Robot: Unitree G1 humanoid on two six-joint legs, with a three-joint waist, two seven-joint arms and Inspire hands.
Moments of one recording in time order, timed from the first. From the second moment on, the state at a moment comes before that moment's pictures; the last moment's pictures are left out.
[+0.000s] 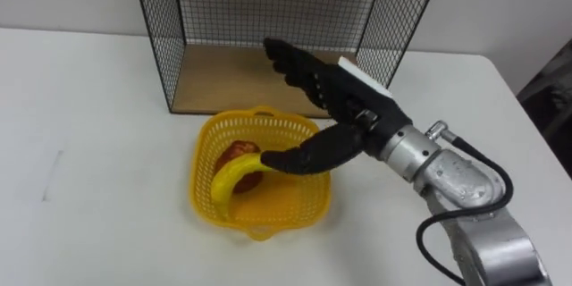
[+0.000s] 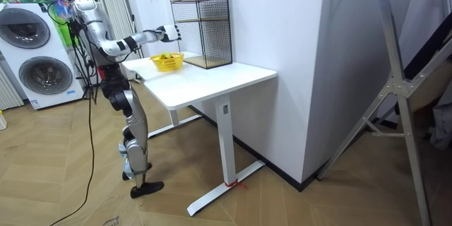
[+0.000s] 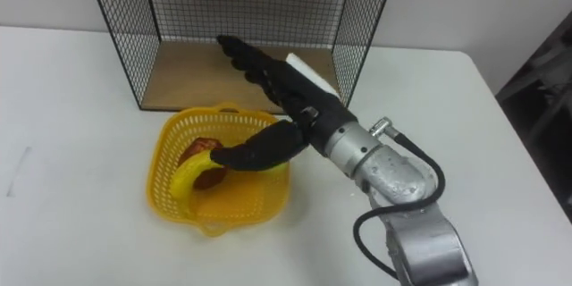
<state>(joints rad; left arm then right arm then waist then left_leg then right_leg) 0.21 0.23 -0.05 1.10 0.34 0.11 0.02 -0.09 -0.28 0.12 -0.25 0.25 0.16 0.42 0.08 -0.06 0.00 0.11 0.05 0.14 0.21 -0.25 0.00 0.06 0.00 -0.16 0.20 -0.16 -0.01</state>
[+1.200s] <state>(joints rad) 0.30 0.24 0.71 -0.03 -0.03 -0.02 0.96 0.31 -0.30 -0.30 -0.25 0.39 0.11 -0.17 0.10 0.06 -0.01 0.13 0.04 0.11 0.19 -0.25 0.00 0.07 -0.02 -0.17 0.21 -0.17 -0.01</state>
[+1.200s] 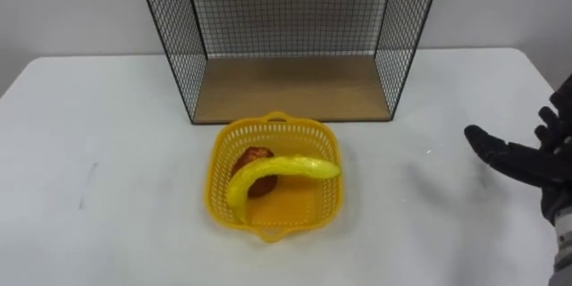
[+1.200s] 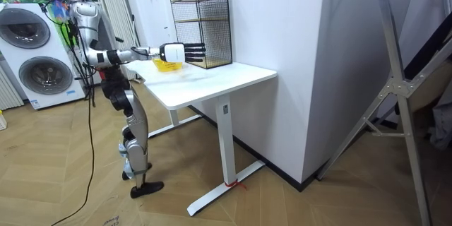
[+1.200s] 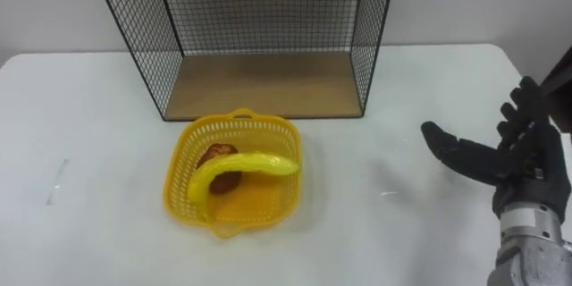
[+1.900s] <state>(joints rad) 0.28 0.20 0.13 -0.10 -0.33 -0.13 0.48 0.29 -0.23 -0.10 -0.04 0.48 -0.03 0.04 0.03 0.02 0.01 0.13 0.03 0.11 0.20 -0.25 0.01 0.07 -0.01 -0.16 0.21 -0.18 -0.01</state>
